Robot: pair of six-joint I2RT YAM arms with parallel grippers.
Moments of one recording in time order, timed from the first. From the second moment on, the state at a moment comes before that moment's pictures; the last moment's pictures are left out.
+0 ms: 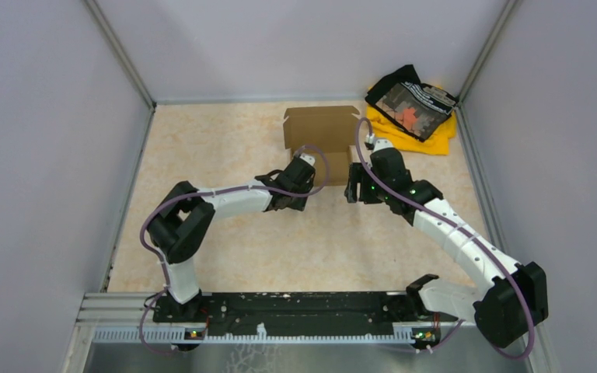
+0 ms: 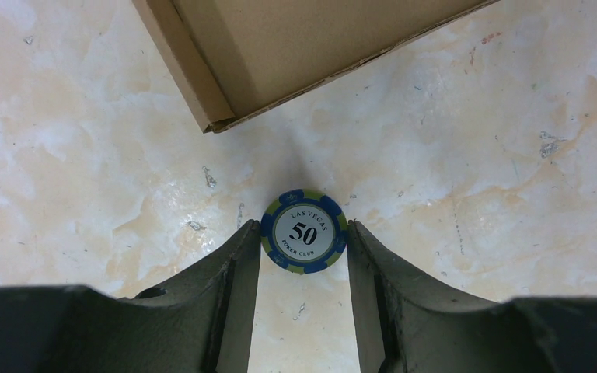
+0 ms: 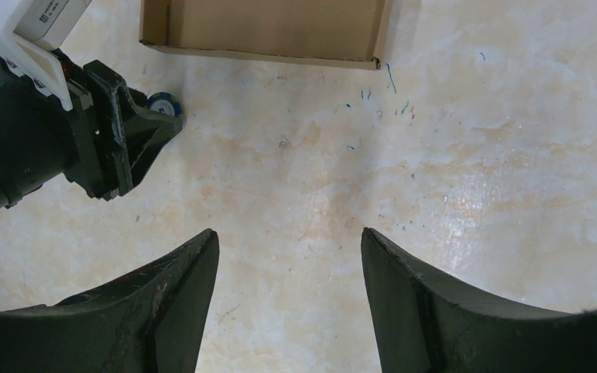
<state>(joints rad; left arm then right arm) -0.82 1.86 1.15 -0.23 -0.30 -0.32 0.49 1.12 0.90 -0.52 0.05 0.39</state>
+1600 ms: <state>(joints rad) -0.75 2.03 1.52 -0.28 -0.27 -0.23 0.39 1.09 0.90 -0.52 0.00 0.36</state>
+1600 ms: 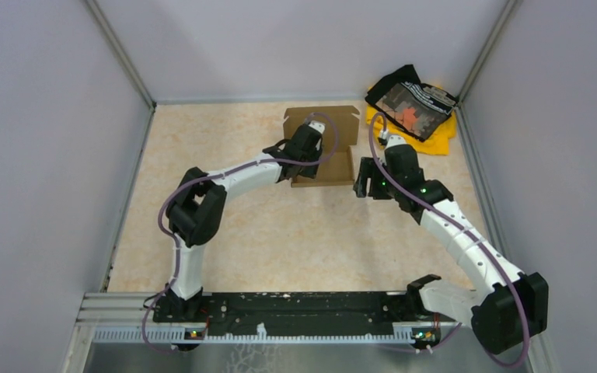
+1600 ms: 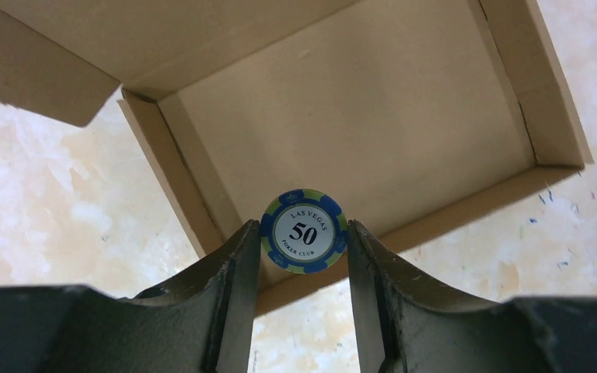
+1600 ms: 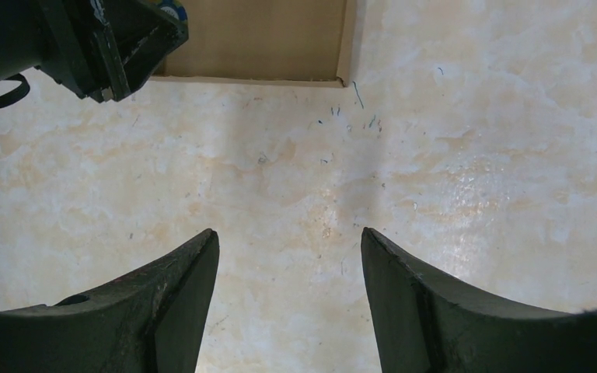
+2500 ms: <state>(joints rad) -0.68 1.86 1.47 -0.19 -0.22 -0.21 0.23 1.30 0.94 -0.39 -0.09 0.40</state>
